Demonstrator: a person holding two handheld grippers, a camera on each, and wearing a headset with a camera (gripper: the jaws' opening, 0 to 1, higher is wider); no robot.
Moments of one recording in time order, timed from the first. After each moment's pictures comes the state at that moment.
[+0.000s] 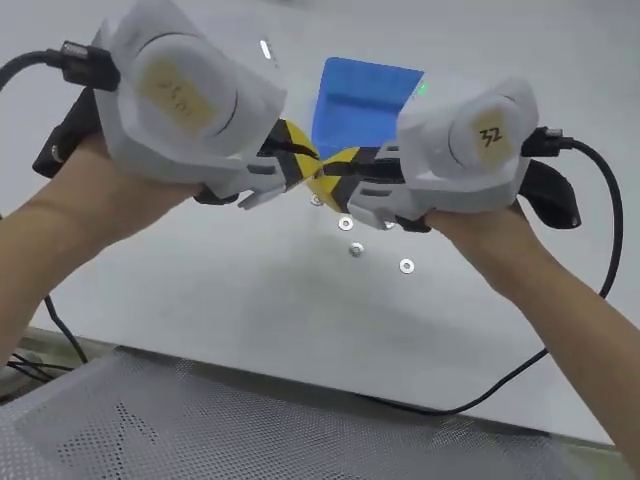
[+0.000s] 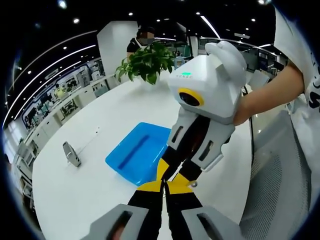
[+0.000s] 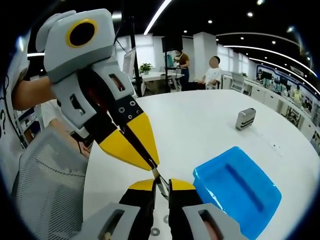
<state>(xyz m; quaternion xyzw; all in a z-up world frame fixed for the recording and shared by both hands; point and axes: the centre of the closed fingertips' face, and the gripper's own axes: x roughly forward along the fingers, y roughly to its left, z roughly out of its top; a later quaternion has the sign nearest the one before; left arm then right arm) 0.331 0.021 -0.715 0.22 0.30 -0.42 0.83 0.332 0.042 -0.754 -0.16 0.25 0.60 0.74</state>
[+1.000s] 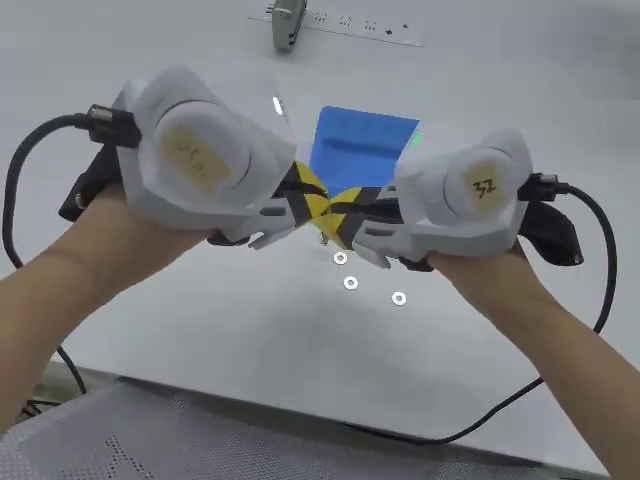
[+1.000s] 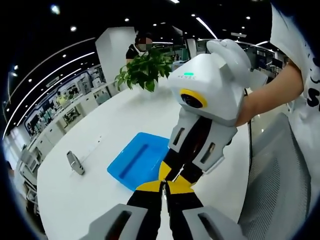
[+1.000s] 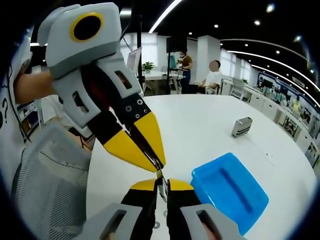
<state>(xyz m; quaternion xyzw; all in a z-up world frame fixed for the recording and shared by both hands) 0.319 0.009 -0.688 0.23 0.26 -0.41 0.84 0.319 0.029 -0.729 -0.19 0.23 0.60 0.74</state>
